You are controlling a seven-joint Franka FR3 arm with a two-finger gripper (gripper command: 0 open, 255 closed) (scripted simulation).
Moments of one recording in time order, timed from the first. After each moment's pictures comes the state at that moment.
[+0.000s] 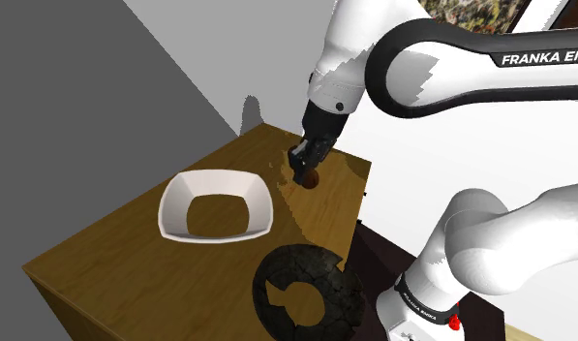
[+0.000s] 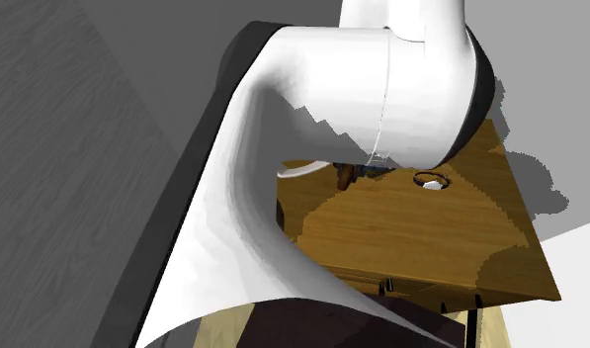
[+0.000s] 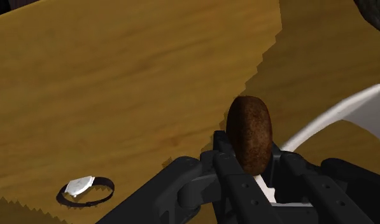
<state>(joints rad) 0.10 -0.72 0.27 -2.56 0.14 1.94 0.32</state>
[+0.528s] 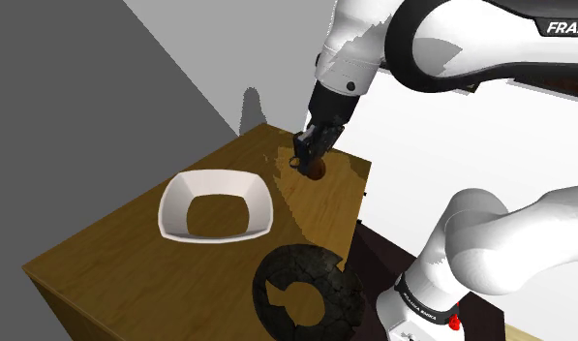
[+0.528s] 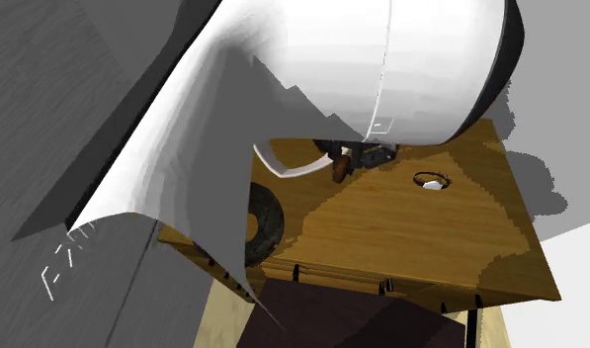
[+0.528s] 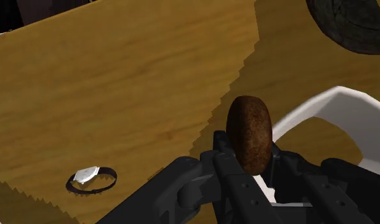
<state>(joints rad) 0.11 -0.75 0.27 -2.48 0.14 1.84 0.34</state>
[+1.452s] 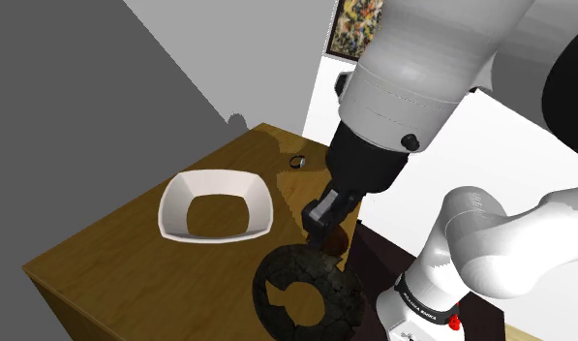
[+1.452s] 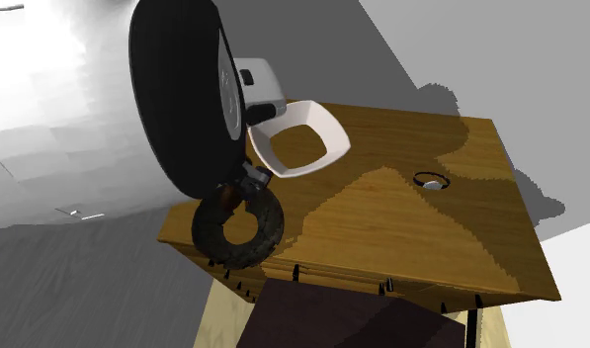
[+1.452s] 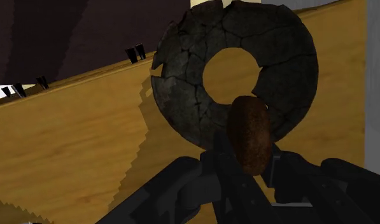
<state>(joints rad) 0.25 -0.83 0.55 -2.43 0.32 1.74 0.66</state>
